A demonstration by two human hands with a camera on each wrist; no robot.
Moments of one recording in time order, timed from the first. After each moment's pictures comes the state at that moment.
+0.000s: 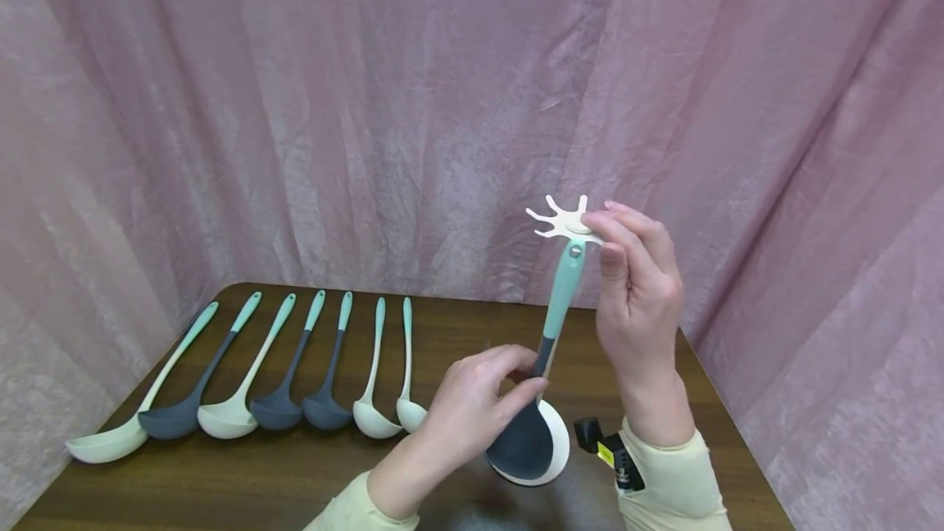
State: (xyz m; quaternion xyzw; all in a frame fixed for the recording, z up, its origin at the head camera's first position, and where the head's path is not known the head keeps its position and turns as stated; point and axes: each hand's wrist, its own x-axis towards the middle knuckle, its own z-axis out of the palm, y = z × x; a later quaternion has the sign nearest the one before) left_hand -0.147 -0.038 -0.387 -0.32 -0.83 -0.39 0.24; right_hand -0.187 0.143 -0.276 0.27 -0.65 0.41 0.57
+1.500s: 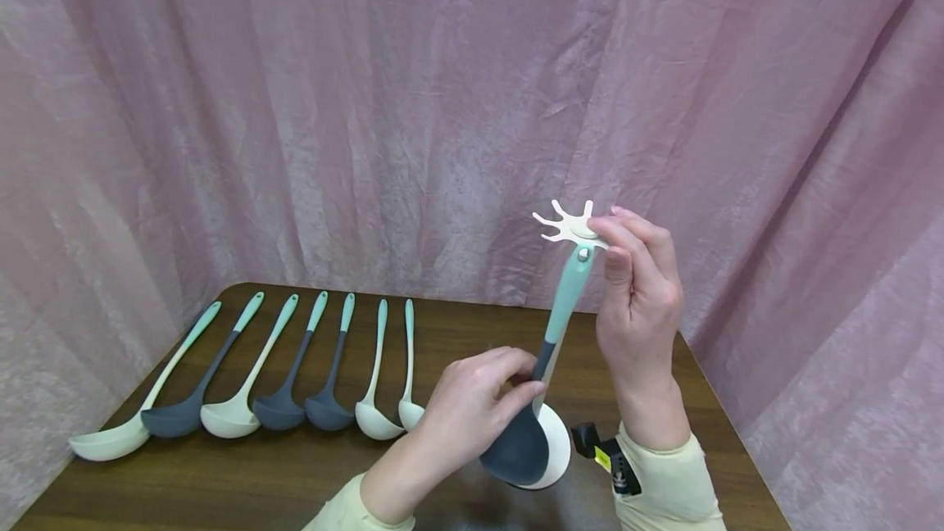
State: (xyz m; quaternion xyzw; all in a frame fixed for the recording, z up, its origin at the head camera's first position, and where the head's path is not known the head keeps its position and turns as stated) left_hand -0.140 -0.048 -0.378 -0.35 -0.81 -0.37 0.28; right_hand -0.184 0.133 -0.276 0.26 -0.65 0.42 0.58
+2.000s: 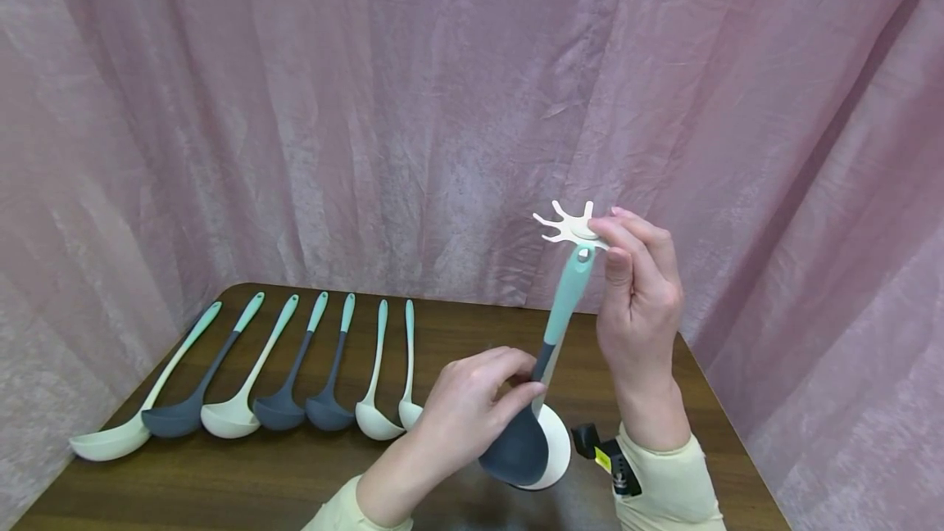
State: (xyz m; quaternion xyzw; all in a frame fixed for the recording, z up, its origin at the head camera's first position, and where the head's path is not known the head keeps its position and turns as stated) left_hand -0.135 -0.051 -0.373 -0.35 -0.81 -0.38 0.29; right_hand -0.173 0.125 -0.270 0.26 -0.65 0.42 0.59
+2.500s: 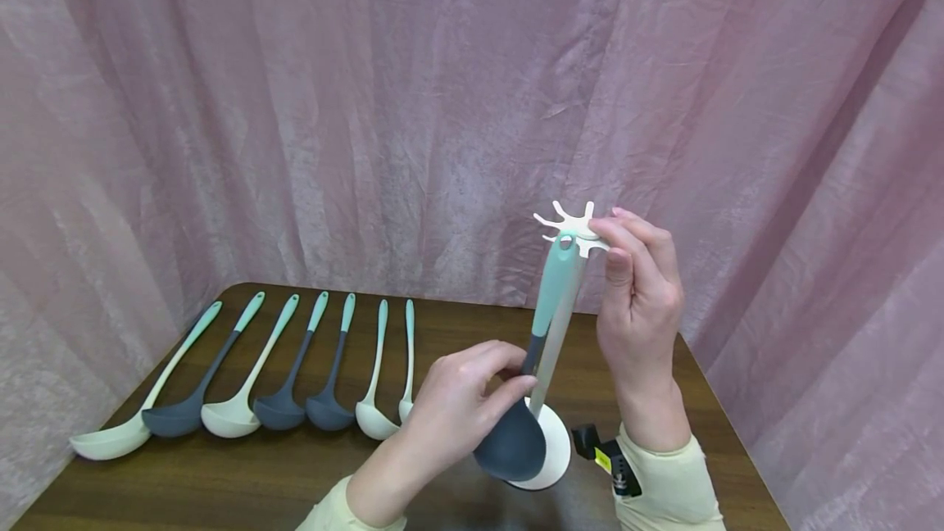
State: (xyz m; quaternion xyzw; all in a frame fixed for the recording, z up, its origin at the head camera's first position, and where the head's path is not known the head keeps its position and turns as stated) left_hand -0.133 -0.060 -0.366 -0.35 -0.80 -0.40 0.29; right_hand -0.173 0.124 -0.271 0.26 -0.64 0.42 0.59
